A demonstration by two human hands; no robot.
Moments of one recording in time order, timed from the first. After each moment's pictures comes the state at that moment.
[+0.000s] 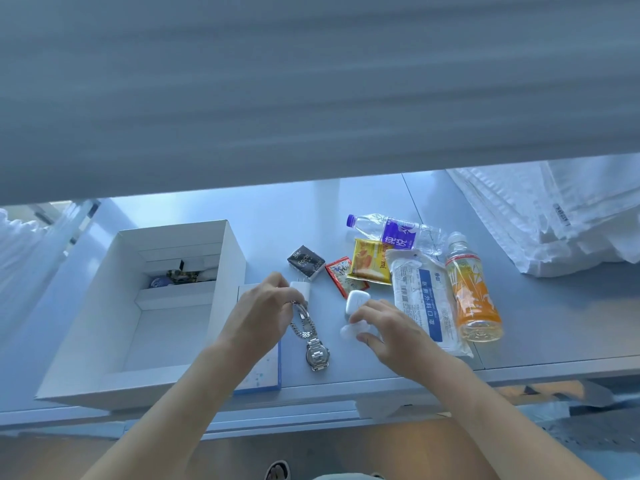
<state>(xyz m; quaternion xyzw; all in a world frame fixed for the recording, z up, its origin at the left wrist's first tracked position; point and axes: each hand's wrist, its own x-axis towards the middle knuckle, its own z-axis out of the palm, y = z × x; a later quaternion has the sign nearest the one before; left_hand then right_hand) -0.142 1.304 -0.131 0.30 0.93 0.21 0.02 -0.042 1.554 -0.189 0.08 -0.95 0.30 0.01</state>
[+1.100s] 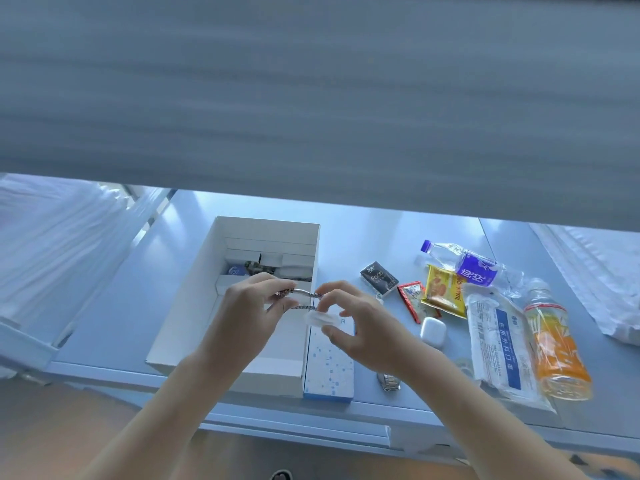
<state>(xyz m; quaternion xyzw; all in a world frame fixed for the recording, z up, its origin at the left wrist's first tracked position) -0.151 1.158 -0.099 0.21 0.89 0.39 -0.12 -0.122 1.388 -0.121 0.20 -0.90 0.38 -0.02</state>
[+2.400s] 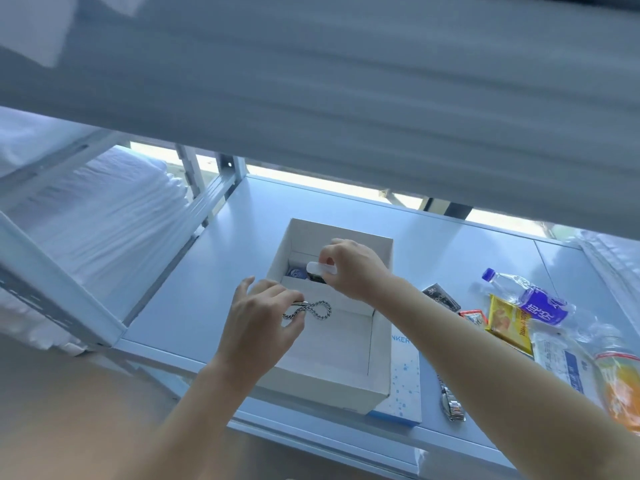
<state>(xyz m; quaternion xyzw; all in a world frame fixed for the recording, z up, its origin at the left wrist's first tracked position) -0.159 1.053 -0.130 0.15 0.94 0.23 -0.18 -0.262 1.254 -0.110 0.20 -0.97 0.14 0.00</state>
